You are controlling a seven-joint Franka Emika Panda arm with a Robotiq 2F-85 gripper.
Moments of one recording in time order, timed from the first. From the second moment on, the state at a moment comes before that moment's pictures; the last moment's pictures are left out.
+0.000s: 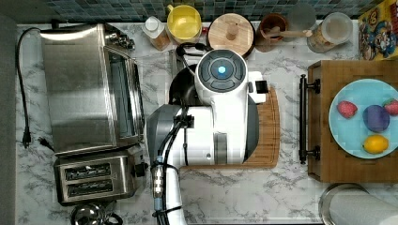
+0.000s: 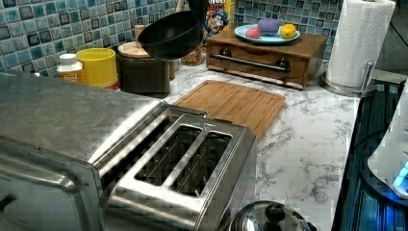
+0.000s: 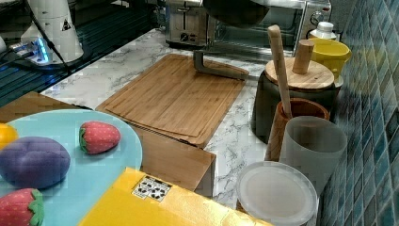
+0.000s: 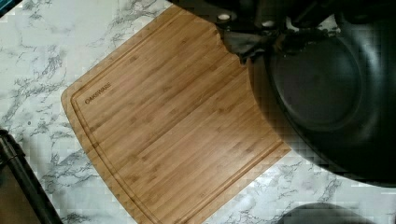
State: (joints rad) arm 0.01 0.02 -0.02 -1.91 -0.04 0.25 -0.09
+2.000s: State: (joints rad) arm -0.17 -0.07 -0.22 -2.41 -0.08 0.58 0.21
